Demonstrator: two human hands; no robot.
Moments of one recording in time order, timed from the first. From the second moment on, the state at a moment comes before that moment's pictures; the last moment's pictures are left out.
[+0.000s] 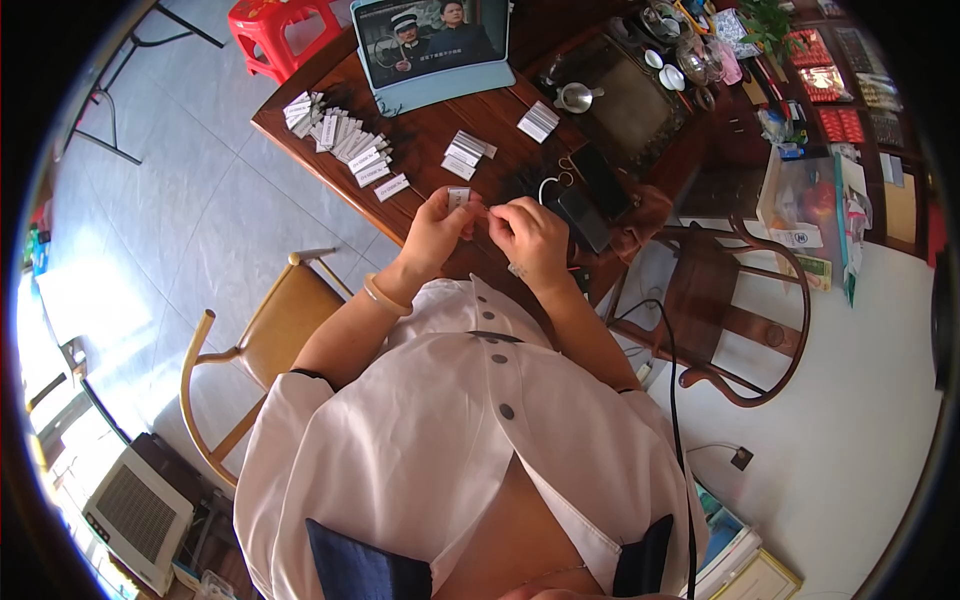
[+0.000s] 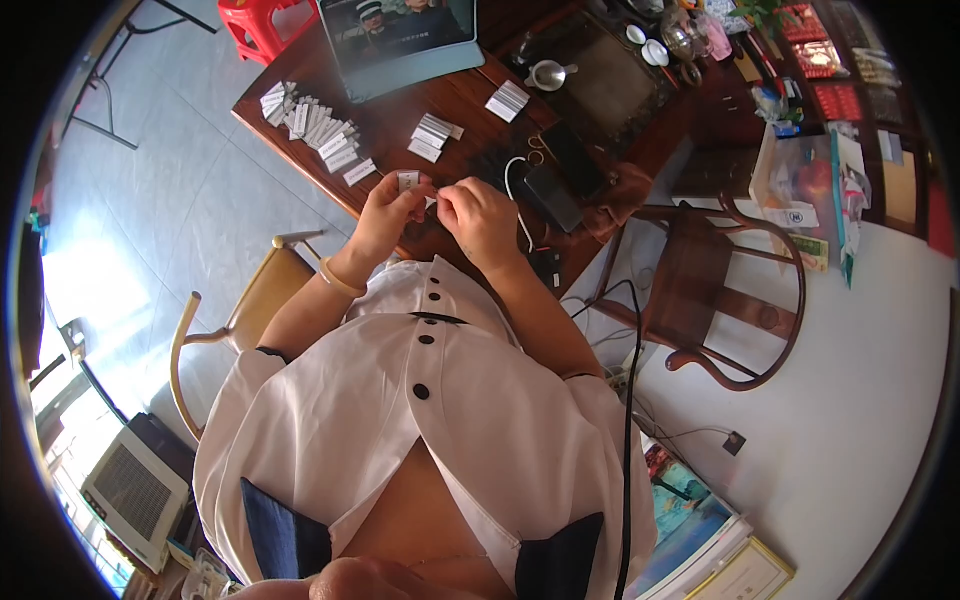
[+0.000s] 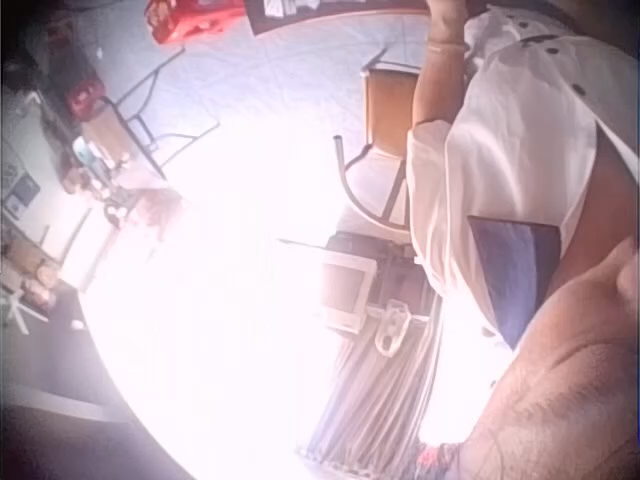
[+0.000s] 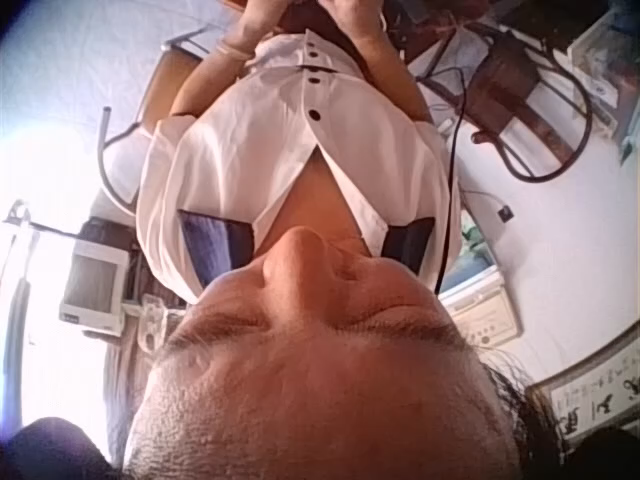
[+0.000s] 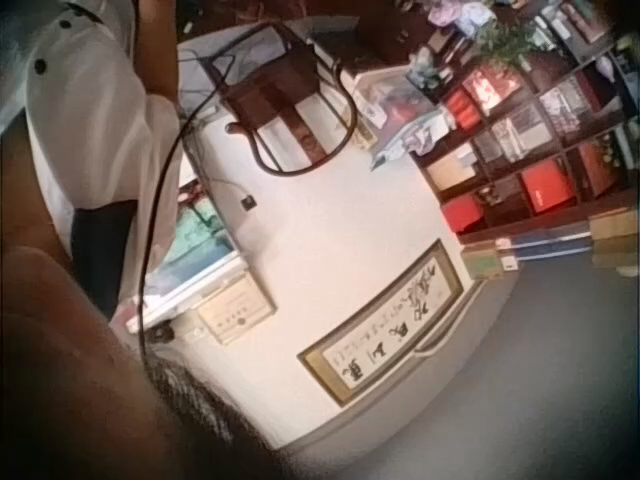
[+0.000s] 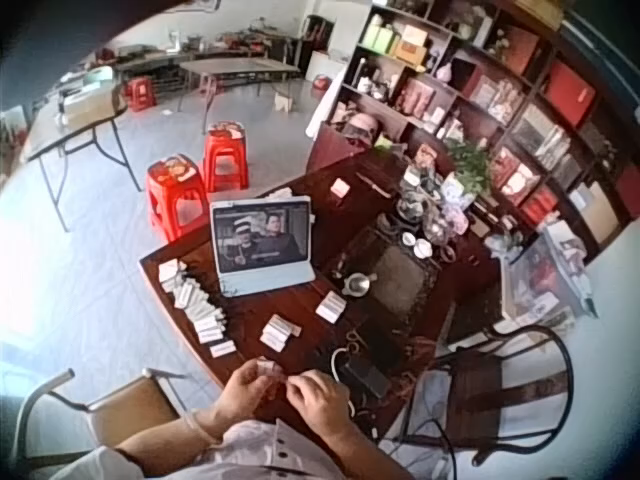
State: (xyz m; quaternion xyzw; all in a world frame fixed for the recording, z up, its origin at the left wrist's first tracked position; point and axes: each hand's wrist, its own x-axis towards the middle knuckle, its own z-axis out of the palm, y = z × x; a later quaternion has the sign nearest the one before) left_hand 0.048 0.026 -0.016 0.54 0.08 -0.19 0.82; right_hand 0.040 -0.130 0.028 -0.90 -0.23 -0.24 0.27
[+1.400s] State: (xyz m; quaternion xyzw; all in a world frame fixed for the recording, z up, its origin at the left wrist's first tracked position) left_hand 0.040 0.021 -0.013 0.79 -0.14 0.06 0.60; right_hand 0.032 -0.115 0.033 -0.88 -0.08 -0.09 0.45
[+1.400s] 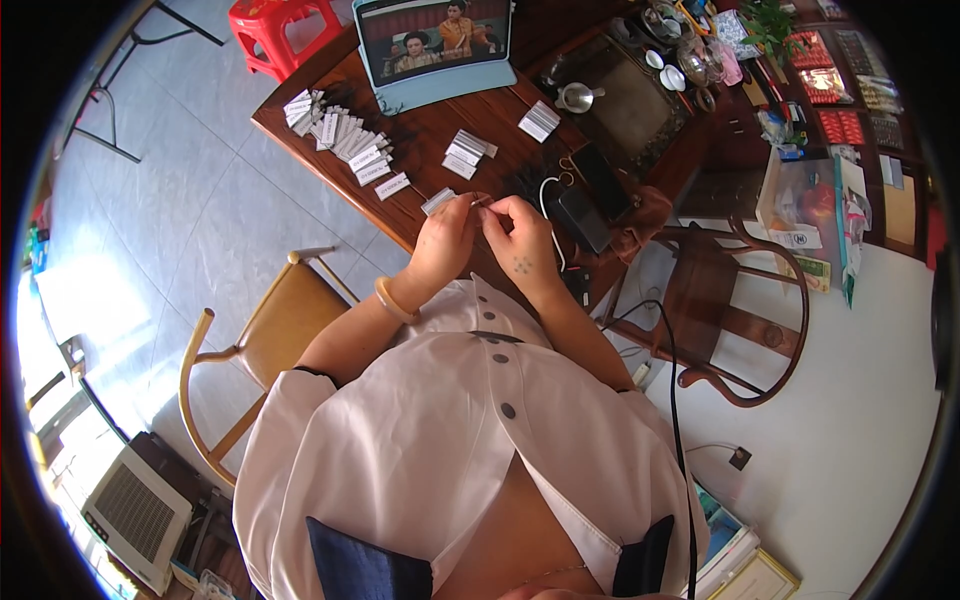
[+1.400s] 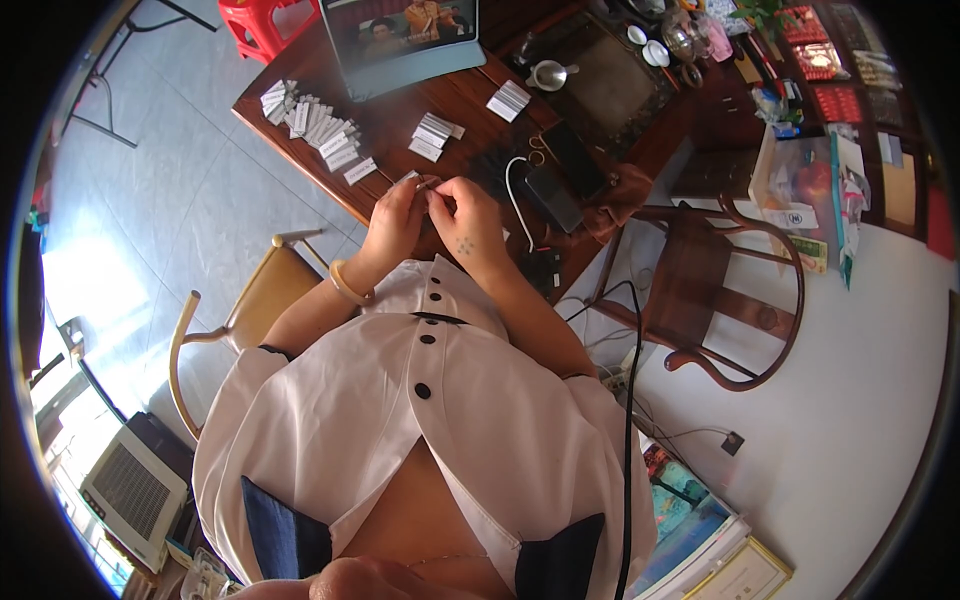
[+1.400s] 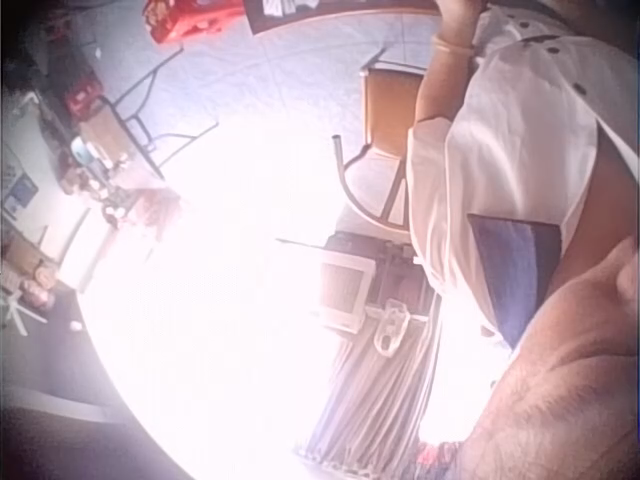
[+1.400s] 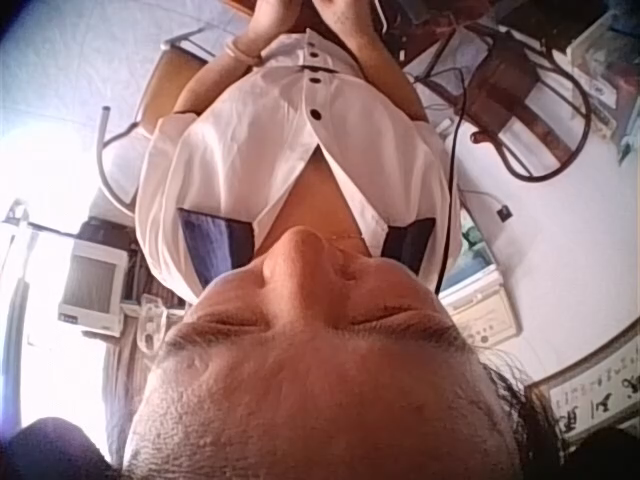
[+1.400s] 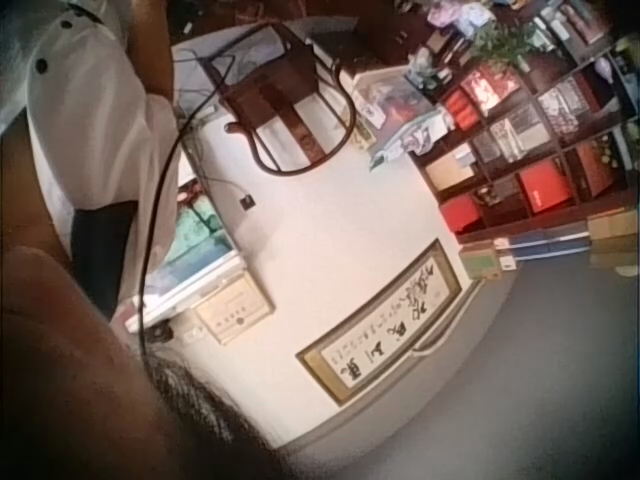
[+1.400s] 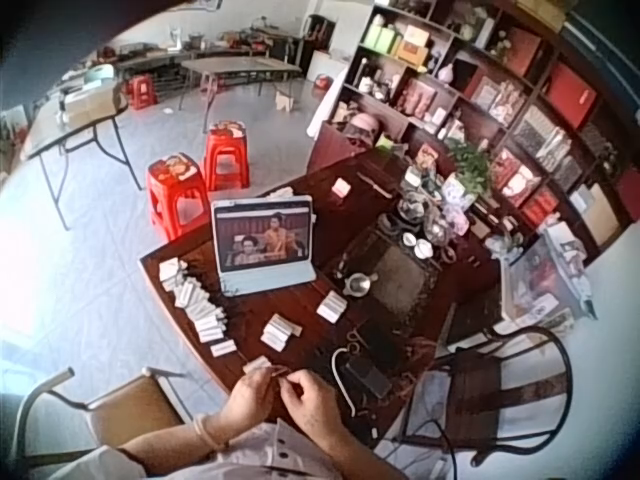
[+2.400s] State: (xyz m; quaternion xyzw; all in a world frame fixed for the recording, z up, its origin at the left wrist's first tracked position) left_hand 0.044 0.048 0.016 0.70 -0.21 -0.25 0.63; right_hand 0.042 -0.141 0.061 -0.84 -0.27 -0.11 0.46
